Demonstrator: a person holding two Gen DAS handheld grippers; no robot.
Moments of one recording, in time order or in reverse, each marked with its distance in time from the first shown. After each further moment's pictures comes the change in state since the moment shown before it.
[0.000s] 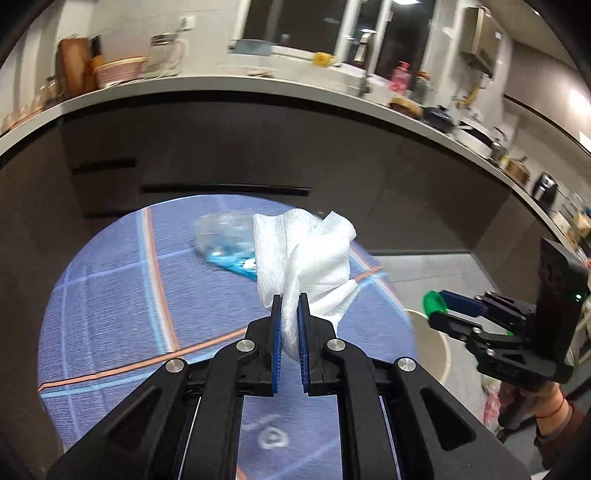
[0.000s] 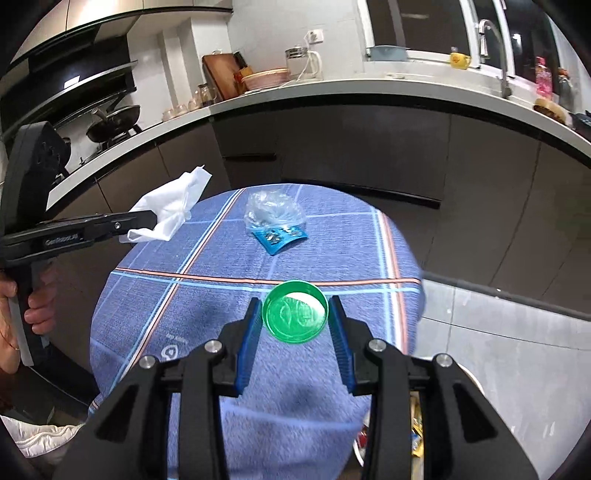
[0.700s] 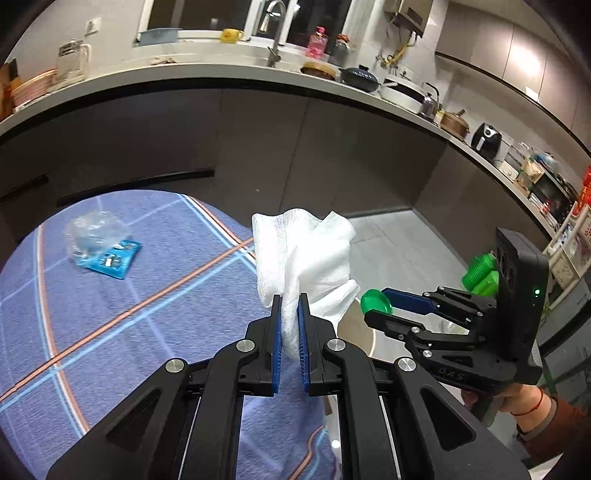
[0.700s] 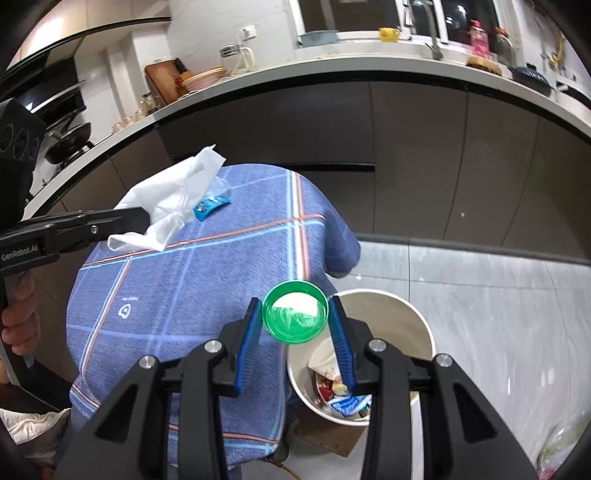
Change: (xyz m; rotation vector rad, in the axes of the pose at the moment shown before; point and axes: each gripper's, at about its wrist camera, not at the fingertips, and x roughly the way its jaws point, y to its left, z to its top) left arm 0.055 -0.120 -0.015 0.156 0.102 -0.214; right arm -0.050 -0.070 -0.071 0.162 0.037 -0.138
